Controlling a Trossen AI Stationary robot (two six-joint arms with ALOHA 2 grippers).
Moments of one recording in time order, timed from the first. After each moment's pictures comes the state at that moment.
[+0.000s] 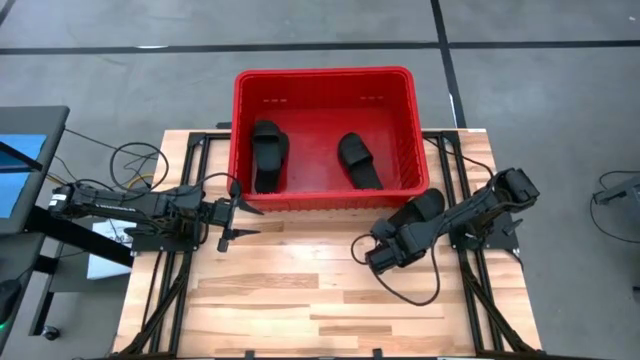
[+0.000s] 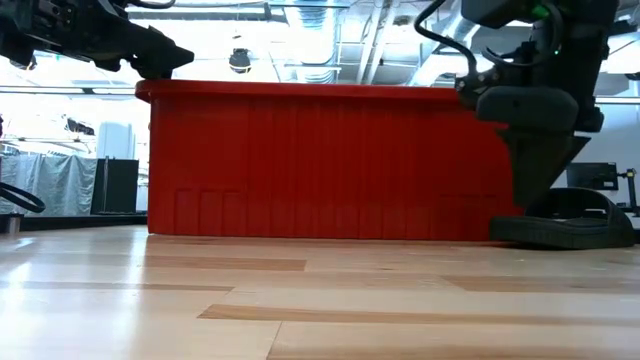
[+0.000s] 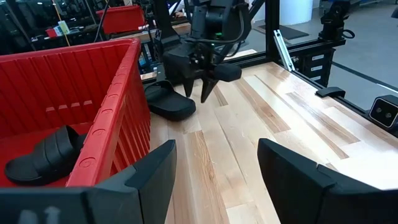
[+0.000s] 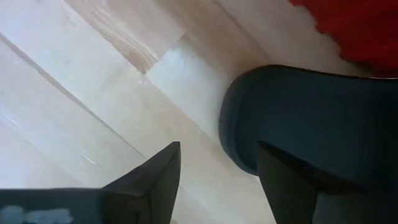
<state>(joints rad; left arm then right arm) -0.04 0.55 0.29 0.10 0.09 0.19 0.40 1.66 1.02 -0.96 0.31 1.15</state>
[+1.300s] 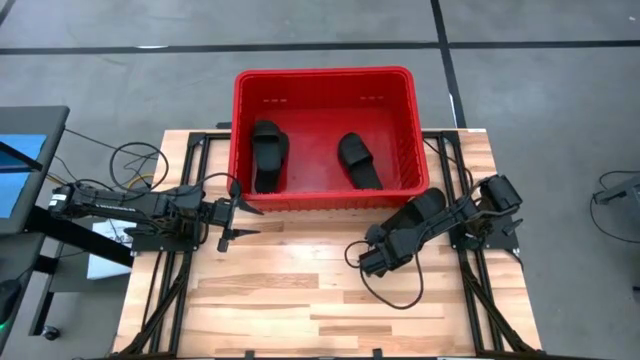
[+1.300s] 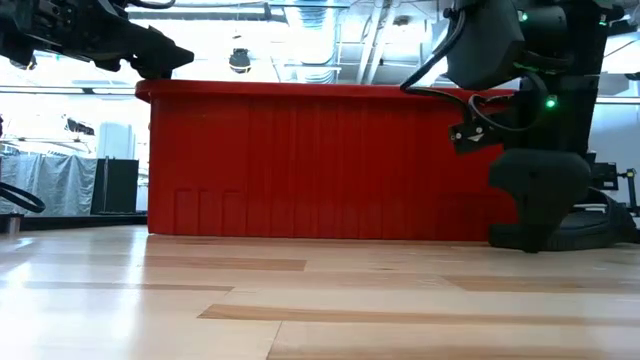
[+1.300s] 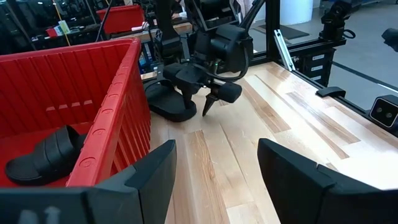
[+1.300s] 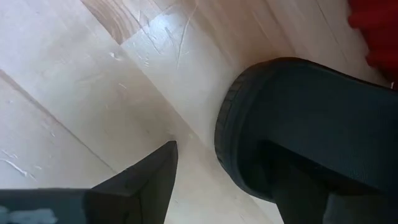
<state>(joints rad) -0.03 0.55 0.29 0.09 0.09 0.19 0.37 1.85 0.99 -0.90 0.27 1.01</state>
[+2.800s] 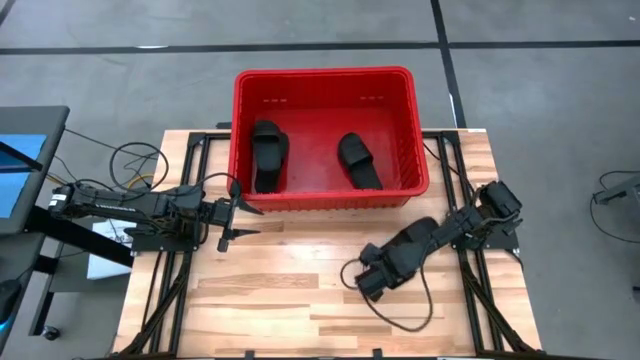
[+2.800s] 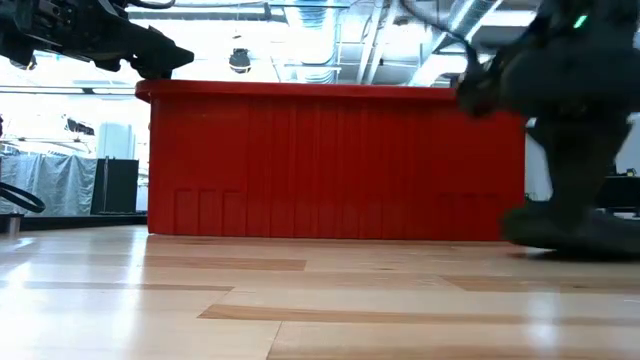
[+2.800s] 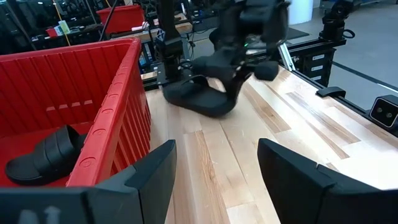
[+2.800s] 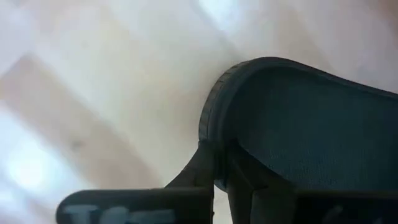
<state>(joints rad) -0.03 0.55 0.29 0.09 0.09 0.19 0.51 1.84 1.19 -0.93 0.10 1.15</state>
